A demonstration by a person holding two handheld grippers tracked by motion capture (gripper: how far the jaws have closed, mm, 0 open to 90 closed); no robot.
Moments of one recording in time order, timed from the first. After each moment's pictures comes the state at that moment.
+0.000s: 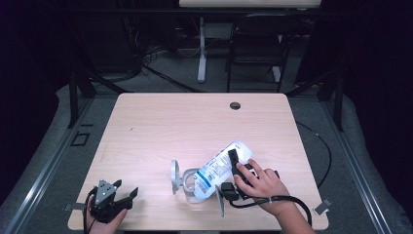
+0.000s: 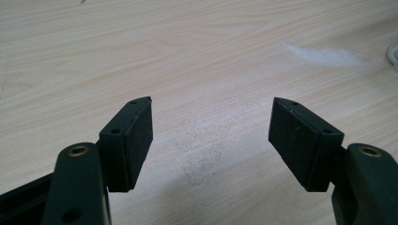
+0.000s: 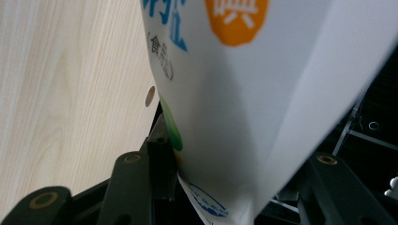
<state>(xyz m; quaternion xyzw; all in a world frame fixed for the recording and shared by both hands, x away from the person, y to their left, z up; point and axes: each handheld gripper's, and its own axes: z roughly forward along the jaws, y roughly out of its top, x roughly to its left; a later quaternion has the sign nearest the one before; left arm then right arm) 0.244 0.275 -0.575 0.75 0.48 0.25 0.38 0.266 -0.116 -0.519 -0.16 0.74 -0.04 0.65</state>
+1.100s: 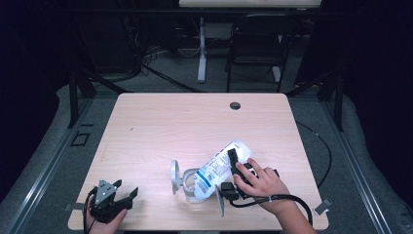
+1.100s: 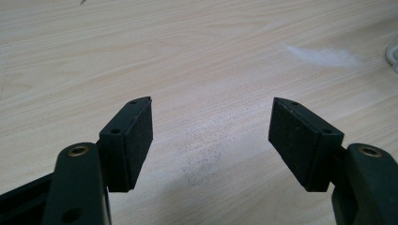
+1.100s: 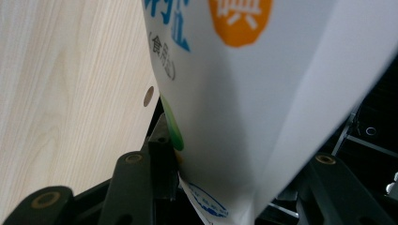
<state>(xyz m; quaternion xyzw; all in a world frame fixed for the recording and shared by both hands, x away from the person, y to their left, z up) 0.244 0.275 -0.575 0.75 0.48 0.25 0.39 0.265 -0.114 -0.516 -0.17 0.74 -0.06 0.65</state>
